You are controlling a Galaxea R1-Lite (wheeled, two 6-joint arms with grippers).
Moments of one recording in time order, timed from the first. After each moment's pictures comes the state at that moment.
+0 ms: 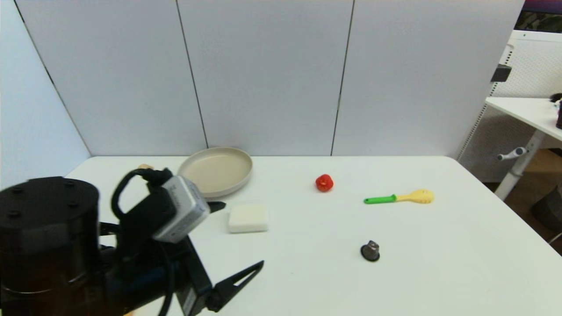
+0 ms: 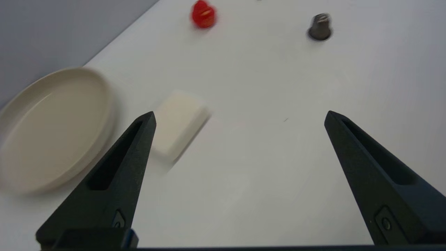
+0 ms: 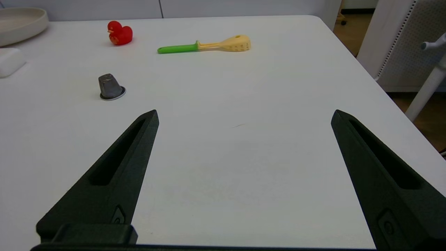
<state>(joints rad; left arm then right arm) -0.83 1.33 -0.51 -0.50 -0.01 0.26 0.00 0.00 0.00 0.00 0.00 0.02</state>
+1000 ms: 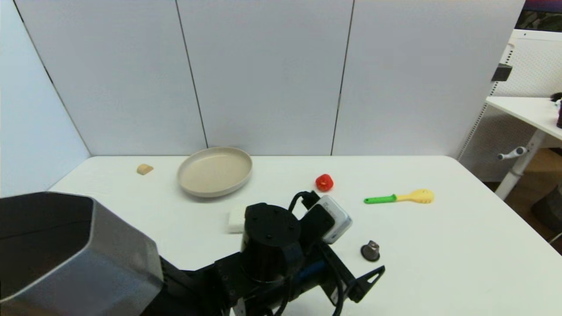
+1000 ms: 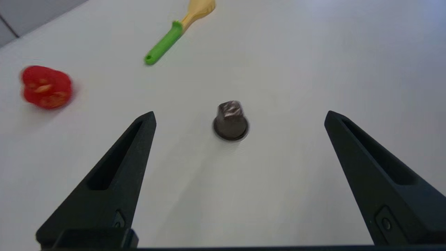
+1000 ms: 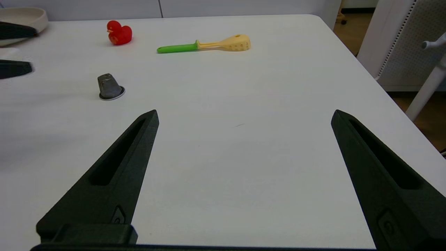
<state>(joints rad) -1.03 2.05 -0.80 -1.06 -0.06 0.06 0.00 0.00 0.00 0.00 0.00 0.02</state>
